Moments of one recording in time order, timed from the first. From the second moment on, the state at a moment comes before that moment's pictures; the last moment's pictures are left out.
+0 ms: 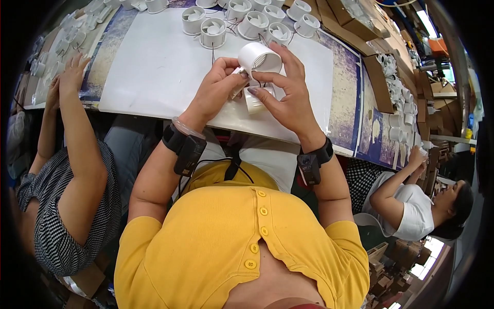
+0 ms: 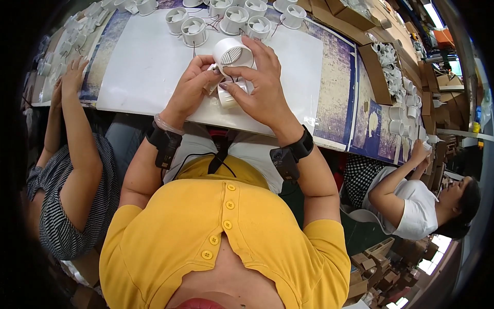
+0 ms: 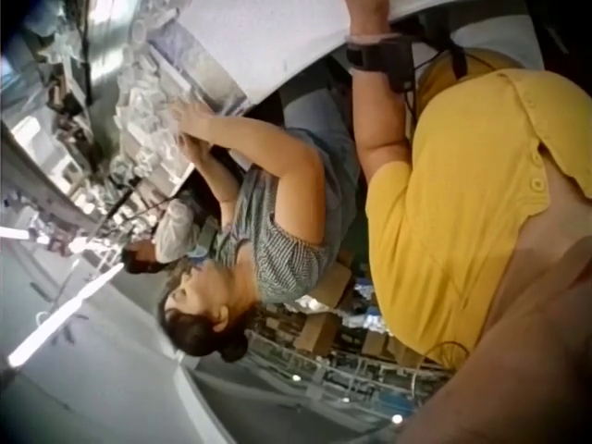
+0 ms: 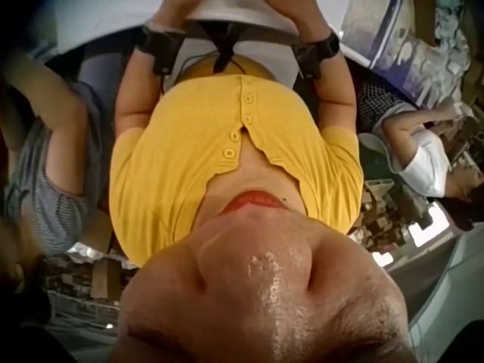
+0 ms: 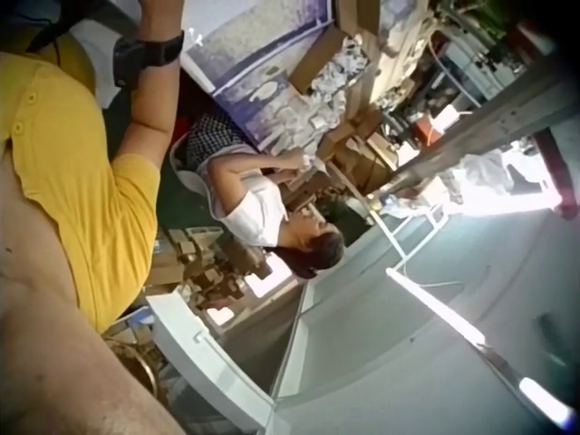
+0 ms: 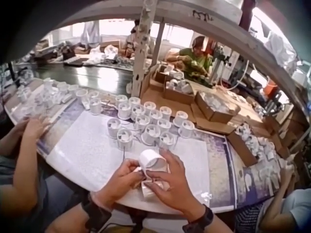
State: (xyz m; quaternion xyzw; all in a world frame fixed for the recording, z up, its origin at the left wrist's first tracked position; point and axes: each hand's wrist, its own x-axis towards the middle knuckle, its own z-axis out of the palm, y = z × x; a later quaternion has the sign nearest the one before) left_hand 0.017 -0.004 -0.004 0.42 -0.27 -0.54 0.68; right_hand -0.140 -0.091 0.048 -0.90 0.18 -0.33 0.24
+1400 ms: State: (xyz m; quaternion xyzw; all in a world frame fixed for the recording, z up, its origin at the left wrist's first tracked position) left_hand 0.011 -0.012 -0.001 0.52 -0.34 -0.47 0.63; right_hand -0.141 -0.113 0.023 -0.87 0.20 -0.33 0.30
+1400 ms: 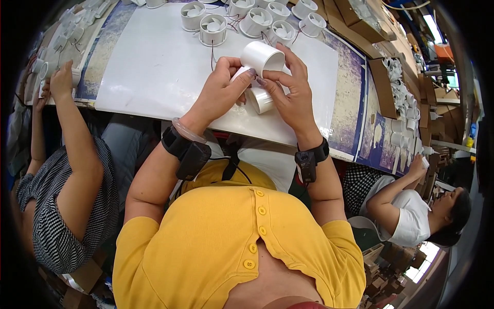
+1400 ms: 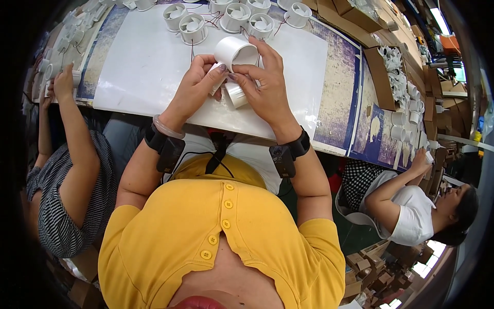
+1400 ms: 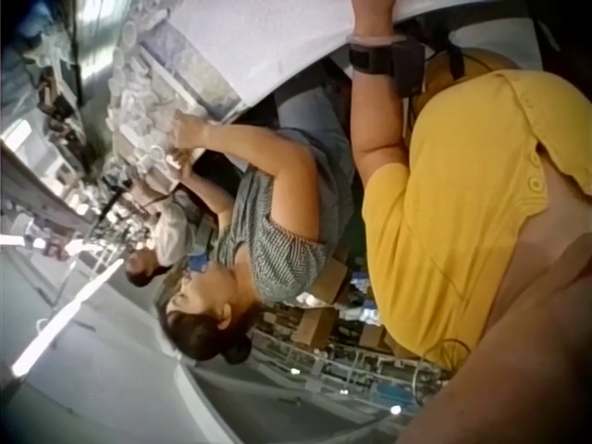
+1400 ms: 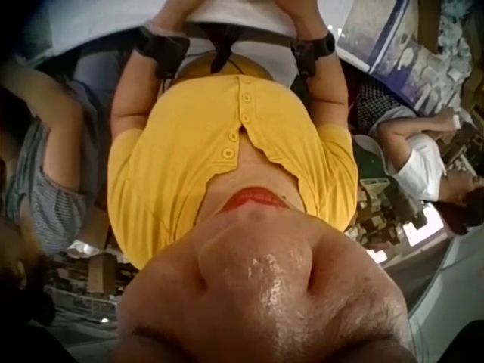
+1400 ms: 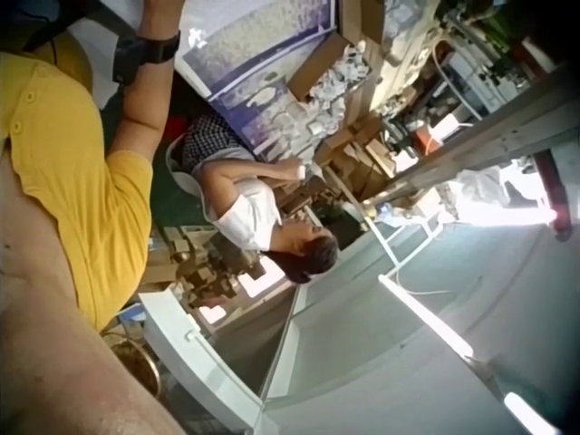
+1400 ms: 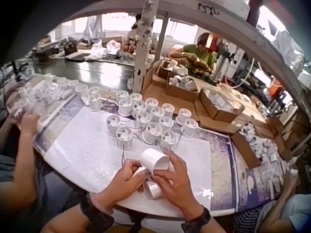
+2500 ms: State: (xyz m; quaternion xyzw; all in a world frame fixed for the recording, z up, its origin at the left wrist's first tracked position) left_hand 0.009 -0.010 0.004 0.50 -0.29 -0.46 0.68; right_hand -0.152 -0.086 0.016 -0.89 0.23 -0.30 0.25
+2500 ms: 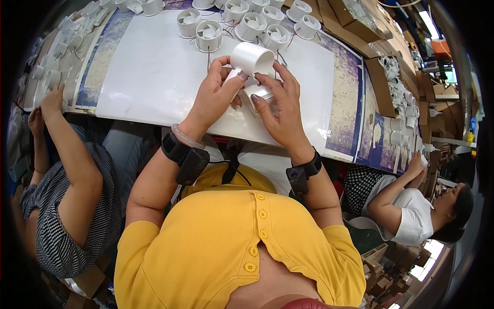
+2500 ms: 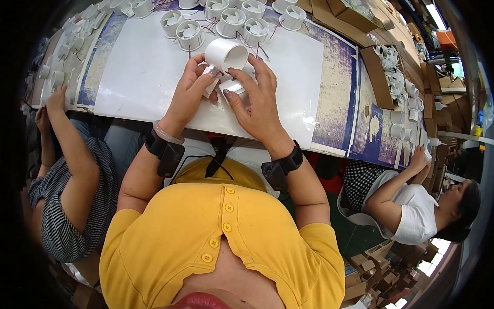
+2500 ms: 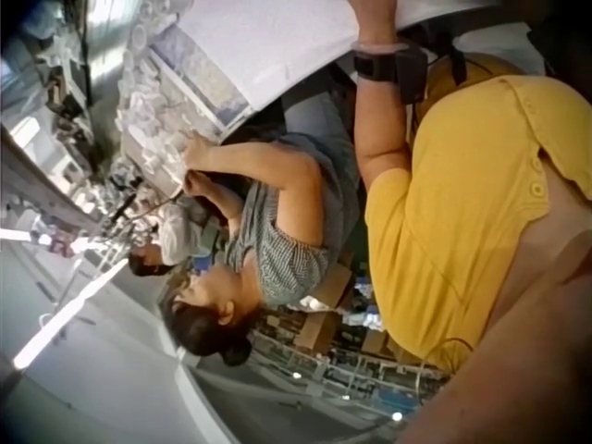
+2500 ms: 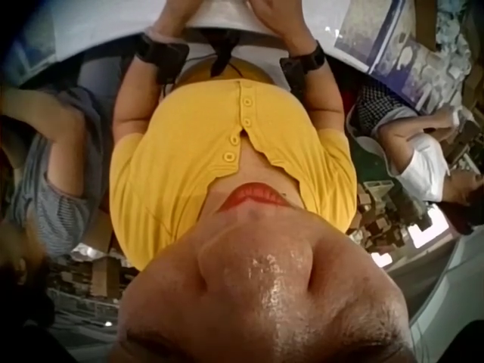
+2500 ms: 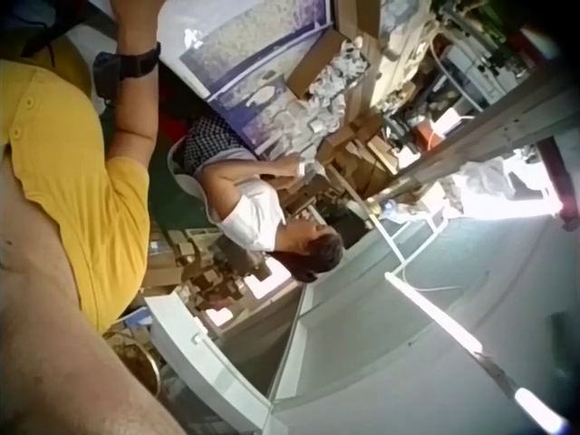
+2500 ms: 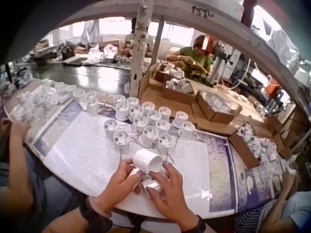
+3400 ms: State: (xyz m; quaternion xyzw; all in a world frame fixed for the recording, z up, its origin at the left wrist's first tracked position) left_hand 0.010 -0.002 0.013 0.62 -0.36 -0.35 0.61; right_hand -0.157 -0.090 0.058 -0.90 0.26 -0.29 0.19
